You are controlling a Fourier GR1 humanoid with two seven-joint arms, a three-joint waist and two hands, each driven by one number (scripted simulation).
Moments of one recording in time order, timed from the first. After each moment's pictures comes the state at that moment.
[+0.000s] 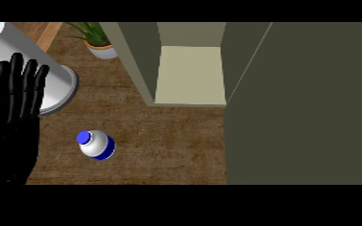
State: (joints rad) left arm -0.01 0.11 0.00 -2.10 -0.03 0.04 -0.02; right arm -0.01 -0.08 0.04 -2.10 -0.03 0.02 -0.01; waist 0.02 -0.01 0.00
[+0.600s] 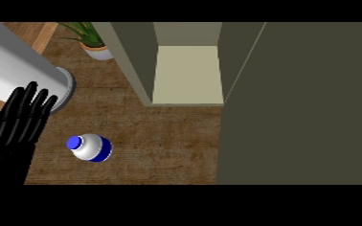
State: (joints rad) left arm 0.17 0.17 0.04 -2.16 0.20 -0.12 0.13; right arm 0.24 -0.07 0.10 -2.31 -0.13 0.06 0.16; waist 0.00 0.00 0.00
